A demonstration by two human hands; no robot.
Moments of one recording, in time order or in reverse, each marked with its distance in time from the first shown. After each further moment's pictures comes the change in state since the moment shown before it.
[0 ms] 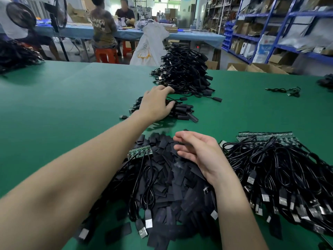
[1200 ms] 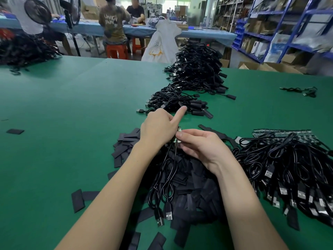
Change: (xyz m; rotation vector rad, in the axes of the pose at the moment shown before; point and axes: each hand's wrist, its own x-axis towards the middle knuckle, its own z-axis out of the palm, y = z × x) left_hand -0.109 0.016 -0.021 -0.274 0.093 -0.363; right_hand -0.006 0.002 0.040 -0.067 -0.032 0.141
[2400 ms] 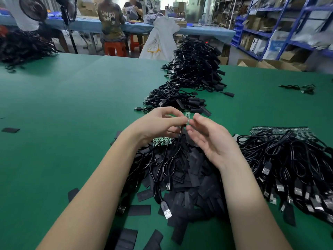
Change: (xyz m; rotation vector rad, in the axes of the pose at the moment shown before) left_hand -0.003 0.007 -0.029 -0.768 -0.591 -0.187; right_hand 0.001 -0.010 -0.015 0.285 0.075 -0.094
